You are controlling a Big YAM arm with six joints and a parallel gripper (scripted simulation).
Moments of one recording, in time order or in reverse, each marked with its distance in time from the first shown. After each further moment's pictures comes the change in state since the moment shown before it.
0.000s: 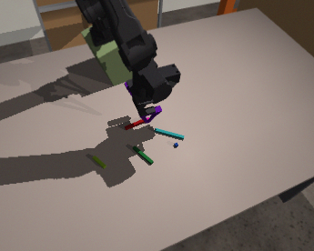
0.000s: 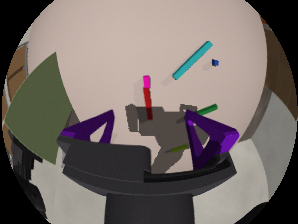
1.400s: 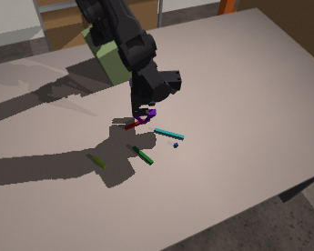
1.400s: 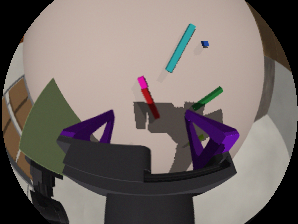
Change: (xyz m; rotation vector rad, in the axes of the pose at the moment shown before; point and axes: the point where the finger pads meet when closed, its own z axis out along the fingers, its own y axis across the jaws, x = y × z) arm 0.001 -0.001 0.000 0.003 -0.002 0.281
